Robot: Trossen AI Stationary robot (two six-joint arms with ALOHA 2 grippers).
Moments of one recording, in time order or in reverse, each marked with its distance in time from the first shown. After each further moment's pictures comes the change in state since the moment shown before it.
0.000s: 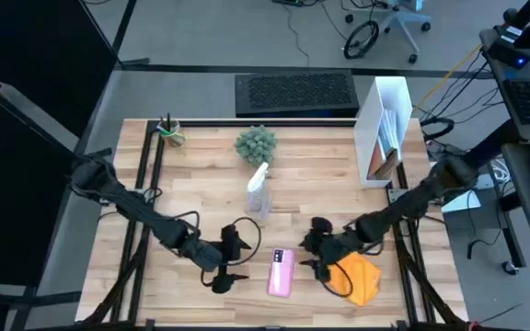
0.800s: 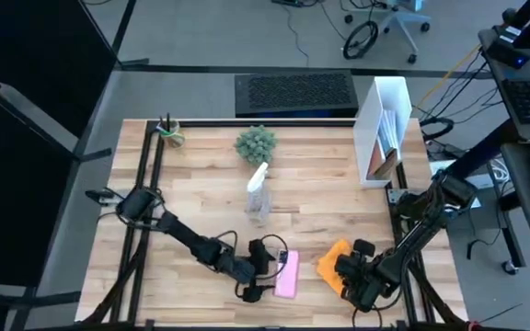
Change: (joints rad) left arm 0.034 0.473 0.212 0.258 -0.048 0.048; right arm 0.304 0.267 0.060 -0.386 0.028 0.676
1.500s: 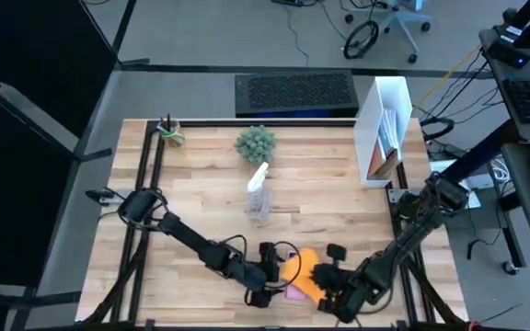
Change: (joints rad) left arm 0.008 -0.008 0.159 -0.185 -0.022 0.211; right arm -0.131 0.031 0.252 0.187 0.295 -0.435
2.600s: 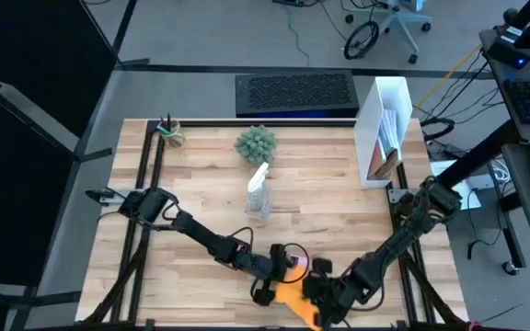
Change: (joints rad) left arm 0.076 0.130 -0.002 0.176 0.260 0.030; right arm 0.003 0.051 -0.002 0.217 -0.136 -0.029
